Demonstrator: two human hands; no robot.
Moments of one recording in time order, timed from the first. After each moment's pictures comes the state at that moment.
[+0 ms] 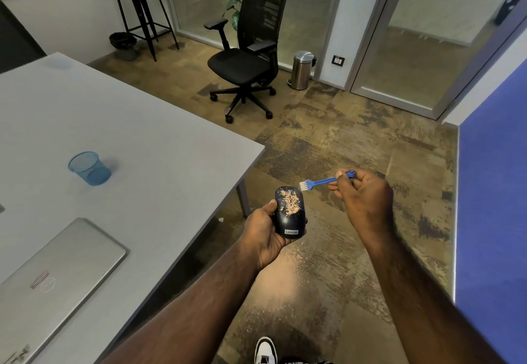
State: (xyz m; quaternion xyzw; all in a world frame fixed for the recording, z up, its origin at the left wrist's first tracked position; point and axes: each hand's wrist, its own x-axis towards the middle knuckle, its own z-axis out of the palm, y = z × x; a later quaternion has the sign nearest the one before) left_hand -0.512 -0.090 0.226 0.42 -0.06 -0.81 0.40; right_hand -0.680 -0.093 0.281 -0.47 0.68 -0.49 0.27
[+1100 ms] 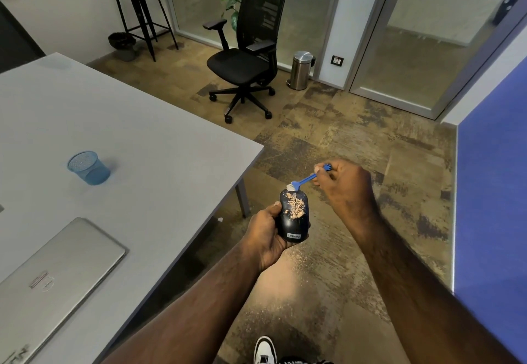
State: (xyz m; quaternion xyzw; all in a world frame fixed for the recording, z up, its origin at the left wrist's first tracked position) left_hand -0.519 -0.080 0.236 0.45 -0.10 -0.80 0.38; right_hand -0.667 -0.110 0.290 -0.60 0.67 -0.39 0.20
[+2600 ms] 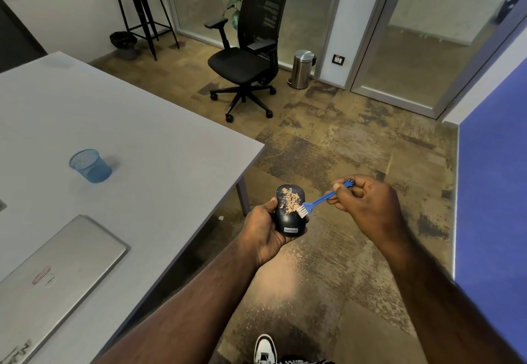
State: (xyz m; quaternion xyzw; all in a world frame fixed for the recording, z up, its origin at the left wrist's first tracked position) left_hand -0.515 -0.084 0.231 0.42 -0.05 -0.82 0.39; right_hand -0.700 -0.068 0.291 -0.55 0.64 -0.42 0.33
